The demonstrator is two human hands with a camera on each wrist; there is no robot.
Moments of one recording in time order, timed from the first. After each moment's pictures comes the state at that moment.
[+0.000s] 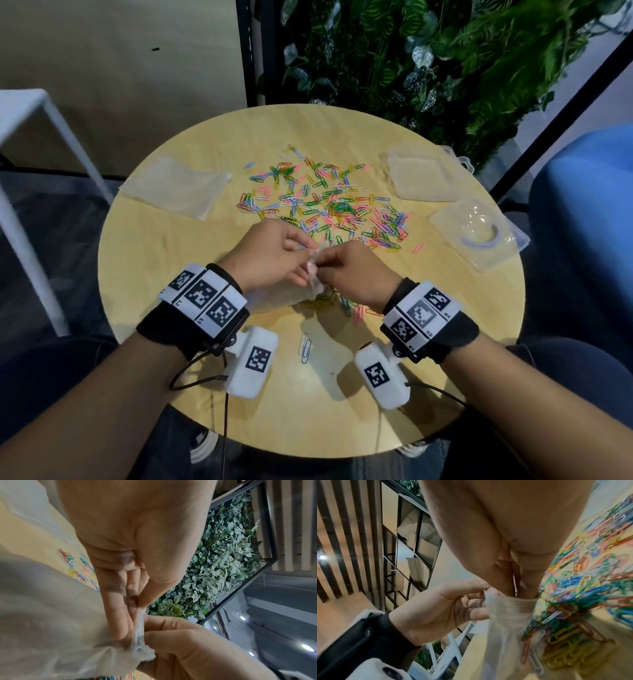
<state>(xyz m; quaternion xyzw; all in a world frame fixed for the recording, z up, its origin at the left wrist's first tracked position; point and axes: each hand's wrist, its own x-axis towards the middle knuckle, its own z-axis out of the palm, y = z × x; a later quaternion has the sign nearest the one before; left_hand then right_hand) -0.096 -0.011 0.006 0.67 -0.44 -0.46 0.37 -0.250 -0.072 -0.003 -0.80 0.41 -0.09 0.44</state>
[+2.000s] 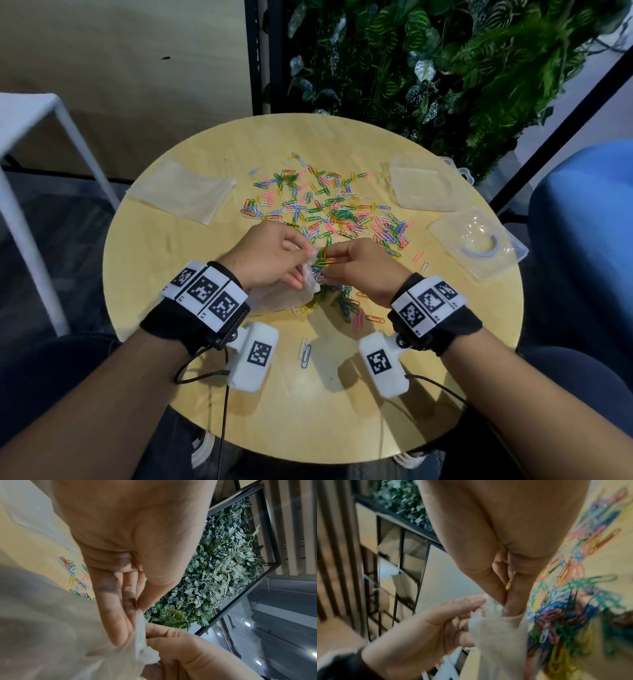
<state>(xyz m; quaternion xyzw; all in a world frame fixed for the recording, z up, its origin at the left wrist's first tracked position) -0.091 -0.014 0.009 0.68 -0.43 -0.47 0.37 -0.253 -0.087 -0.001 -0.66 0.45 -0.11 0.60</state>
